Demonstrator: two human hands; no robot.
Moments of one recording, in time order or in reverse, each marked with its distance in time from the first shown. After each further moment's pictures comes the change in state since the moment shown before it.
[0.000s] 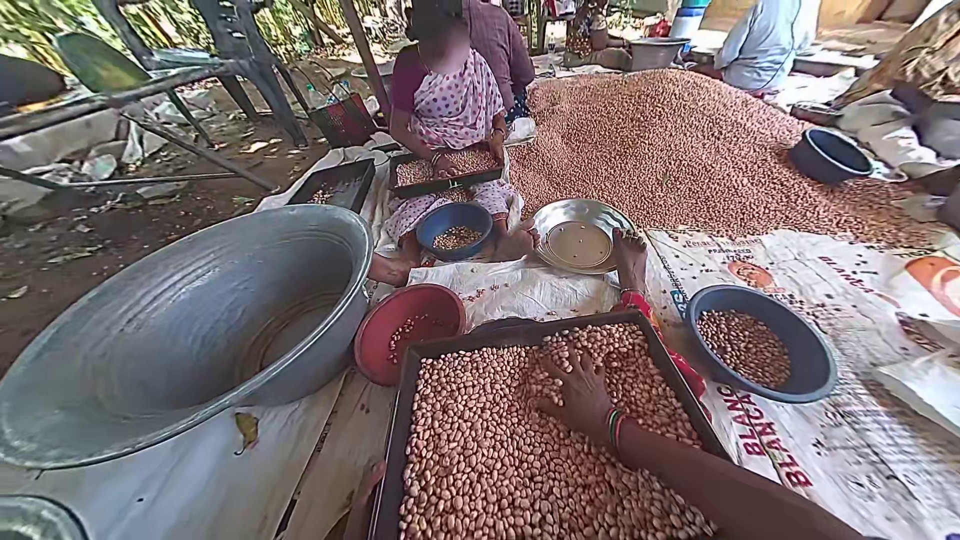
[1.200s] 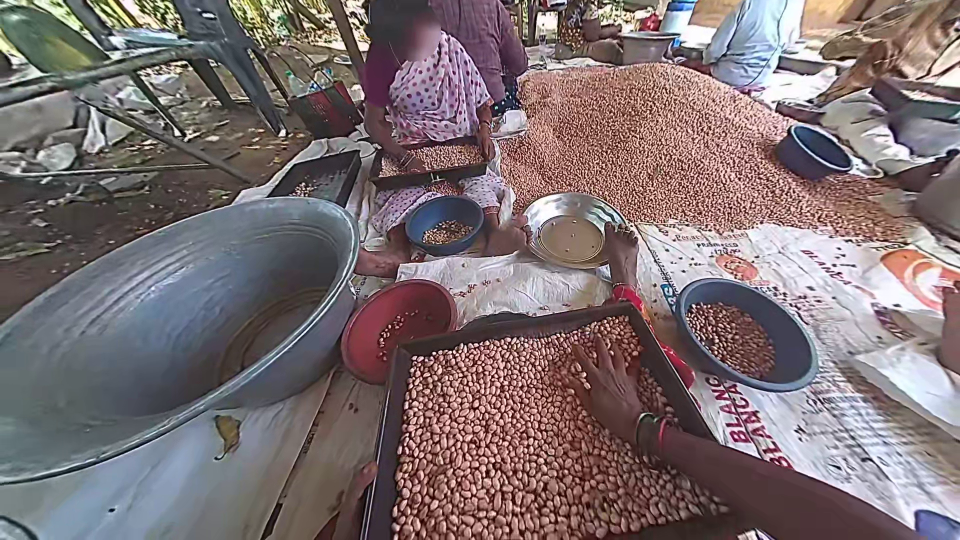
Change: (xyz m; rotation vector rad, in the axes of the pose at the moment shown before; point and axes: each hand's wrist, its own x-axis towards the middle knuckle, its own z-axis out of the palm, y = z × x) left_hand -0.004 0.004 0.008 0.001 0.018 0.006; right_hand -0.024 0.038 0.000 -0.012 0.155 0.131
